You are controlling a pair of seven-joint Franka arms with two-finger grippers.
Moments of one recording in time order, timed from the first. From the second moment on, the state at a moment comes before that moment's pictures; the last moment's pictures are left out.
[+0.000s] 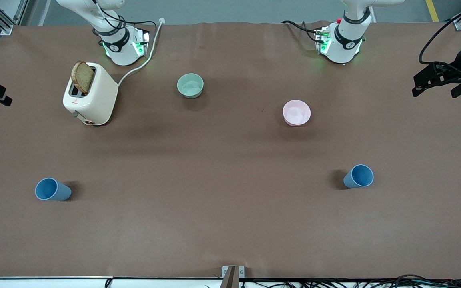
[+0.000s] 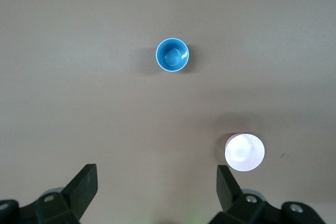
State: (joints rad) left arm -0.07 -0.05 -0.01 -1.54 0.01 1.51 -0.02; right arm -0.04 -0.03 -0.09 -1.54 0.02 1.52 -0.03
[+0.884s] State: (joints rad) left arm -0.07 0.26 -0.01 -1.56 0.03 1.79 -0.03; right arm -0.06 0.01 -0.09 -1.55 0.02 1.57 -0.03
